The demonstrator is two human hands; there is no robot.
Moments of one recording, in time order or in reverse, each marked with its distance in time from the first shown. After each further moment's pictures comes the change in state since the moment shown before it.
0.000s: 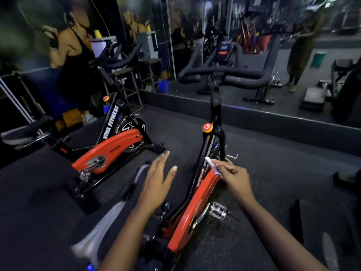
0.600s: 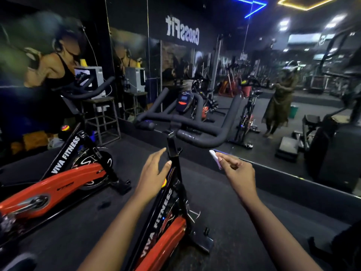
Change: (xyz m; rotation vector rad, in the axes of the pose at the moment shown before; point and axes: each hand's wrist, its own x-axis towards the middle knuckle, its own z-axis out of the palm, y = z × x) left_hand 0.247 0.124 0.144 -0.128 0.179 0.136; right_hand 0.257 -0.045 -0.178 -0.267 0.132 -0.322
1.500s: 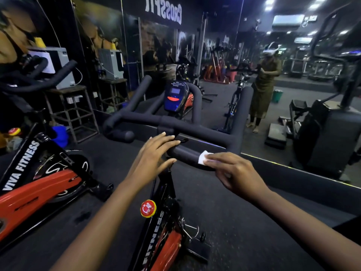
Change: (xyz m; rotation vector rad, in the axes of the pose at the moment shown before) left_hand 0.197 -0.096 0.058 0.333 -0.105 0.569; right_hand 0.134 0.073 0.053 -0.550 -0.299 -0.774
